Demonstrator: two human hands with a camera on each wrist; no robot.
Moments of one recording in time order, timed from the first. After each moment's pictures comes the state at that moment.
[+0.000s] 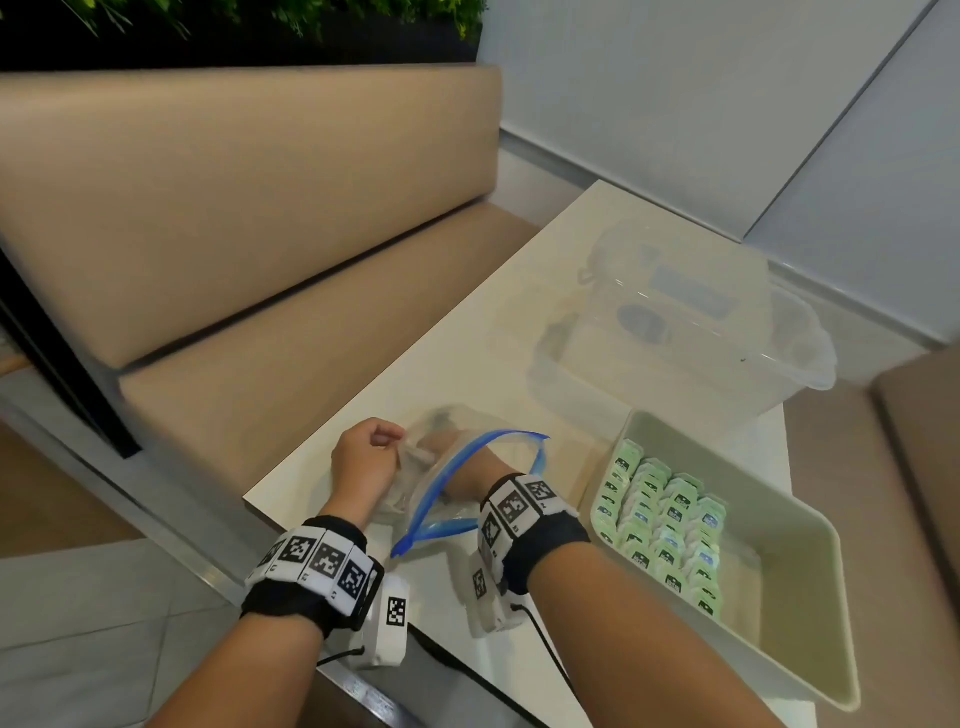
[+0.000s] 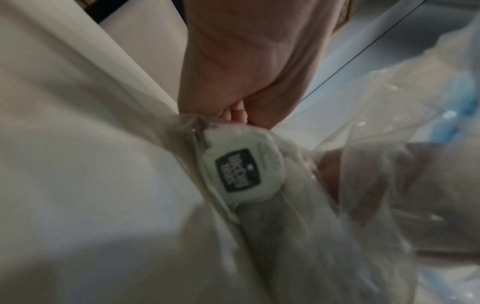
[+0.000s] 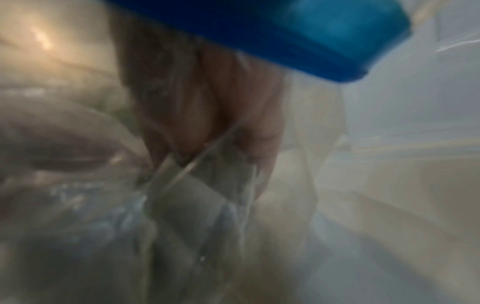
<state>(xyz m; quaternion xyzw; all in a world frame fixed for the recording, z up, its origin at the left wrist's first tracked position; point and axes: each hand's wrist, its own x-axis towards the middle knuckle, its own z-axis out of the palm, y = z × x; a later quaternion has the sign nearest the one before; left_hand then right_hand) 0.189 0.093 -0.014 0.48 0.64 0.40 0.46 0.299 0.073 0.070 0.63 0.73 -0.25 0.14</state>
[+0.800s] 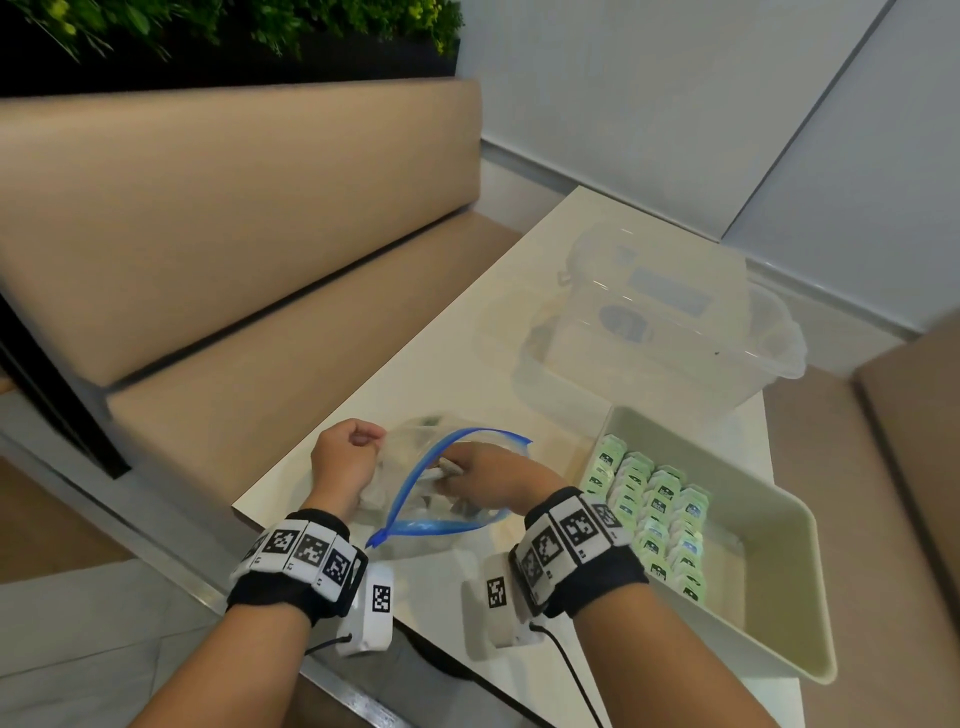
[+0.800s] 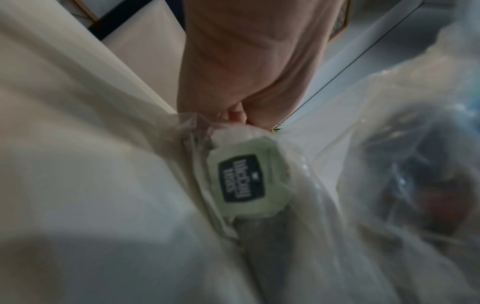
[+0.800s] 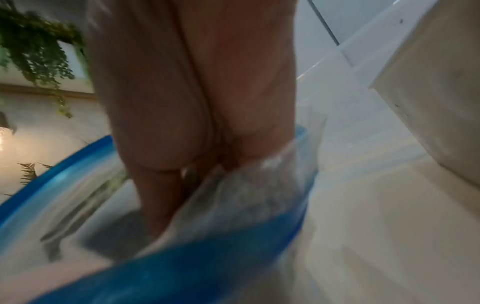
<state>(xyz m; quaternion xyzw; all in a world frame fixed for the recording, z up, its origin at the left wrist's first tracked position) 0.185 0.101 -0.016 0.43 0.64 0.42 0.48 0.337 0.040 0.086 0.63 0.68 -0.37 0.02</state>
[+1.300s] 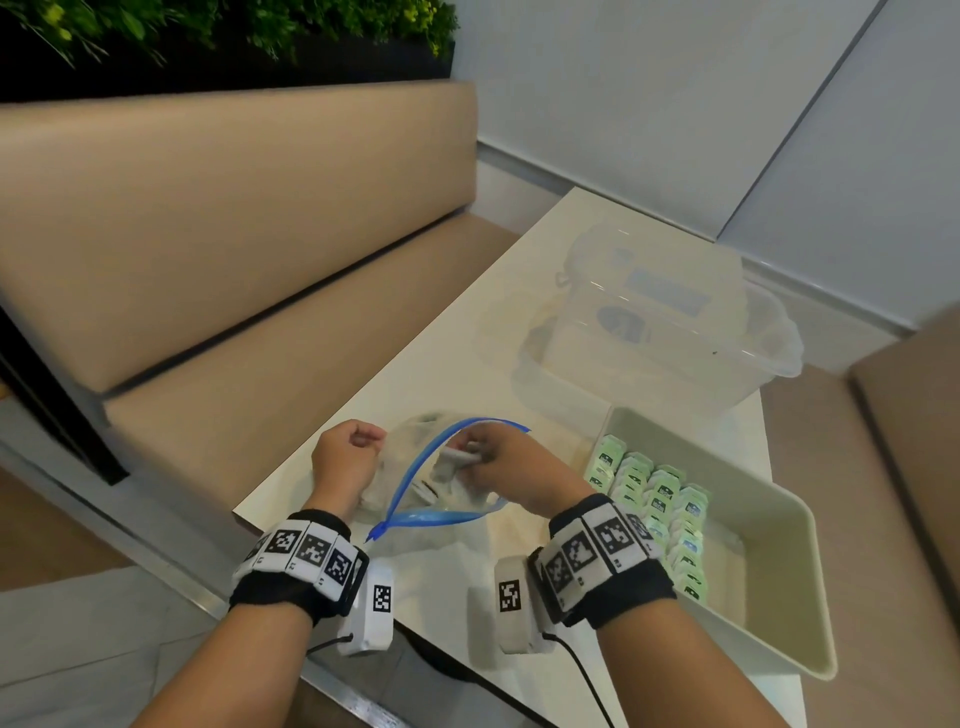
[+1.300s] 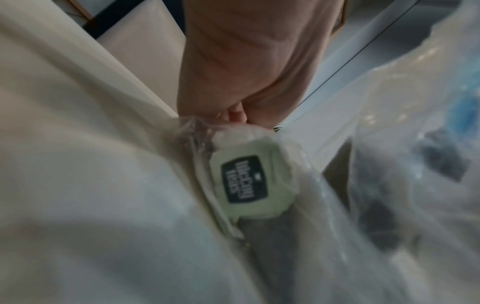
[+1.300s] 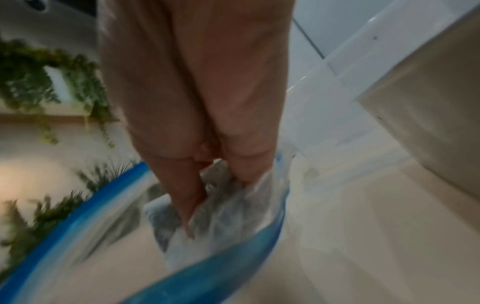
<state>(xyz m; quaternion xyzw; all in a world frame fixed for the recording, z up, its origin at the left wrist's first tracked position) 0.184 0.103 -0.013 0.46 0.64 0.41 0.46 0.352 0.036 0.090 0.64 0.61 -0.42 -0.18</state>
